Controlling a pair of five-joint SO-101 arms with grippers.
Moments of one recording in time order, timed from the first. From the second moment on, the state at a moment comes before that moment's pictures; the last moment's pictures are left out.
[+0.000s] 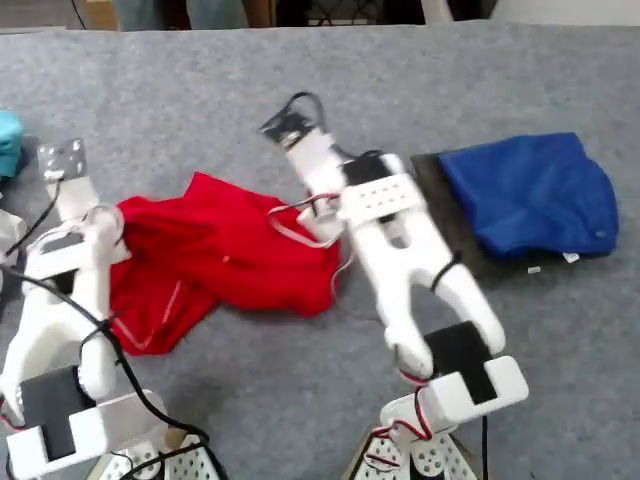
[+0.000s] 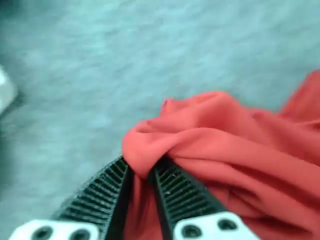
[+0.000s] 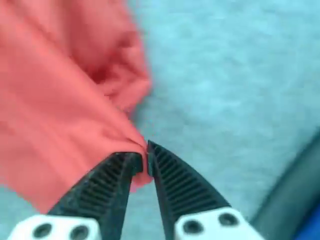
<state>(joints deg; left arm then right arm) -21.6 -11.4 48.0 25.7 -1.4 -16.1 3.5 15.9 61.4 26.5</state>
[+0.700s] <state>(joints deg) -14.7 -8.2 48.0 20.7 -0.1 -6.5 -1.1 16.7 72.1 43.4</state>
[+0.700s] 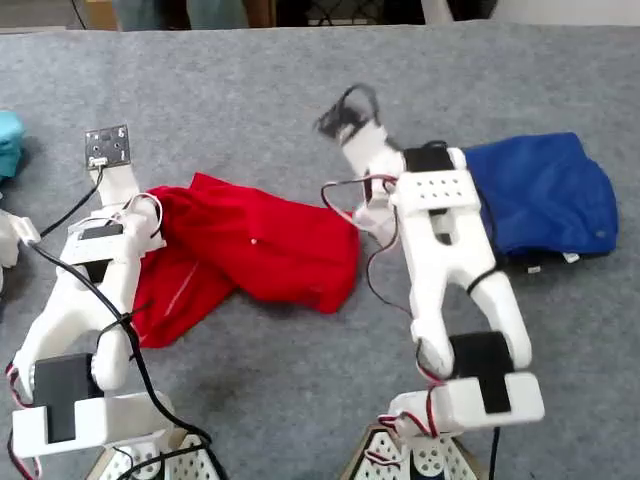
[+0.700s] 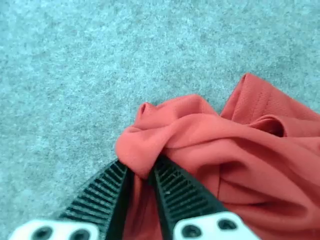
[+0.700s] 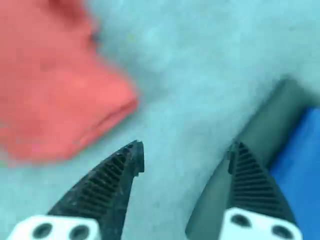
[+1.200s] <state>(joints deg) -14.6 -8.0 48.0 20.7 -0.1 -16.9 -16.8 41.7 58.0 57.5</state>
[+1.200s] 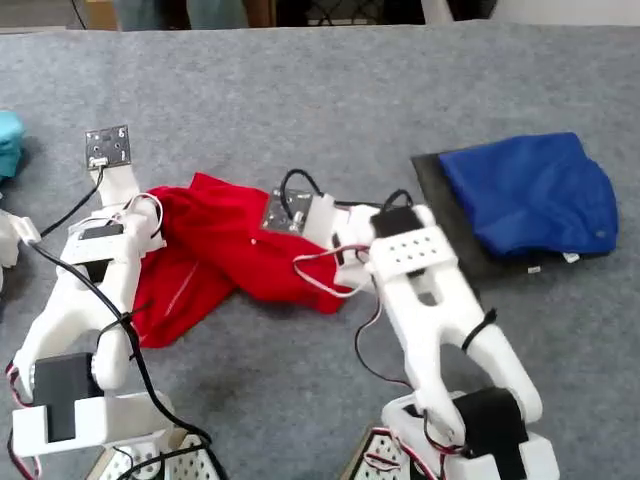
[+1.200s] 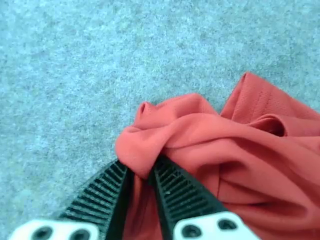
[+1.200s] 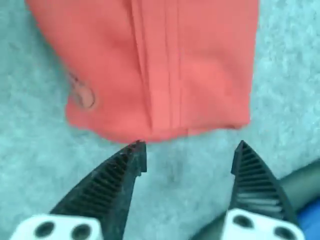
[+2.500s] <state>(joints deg) -14.6 -7.9 48.0 20.6 -0.1 -20.7 -20.1 50.2 51.5 57.5</state>
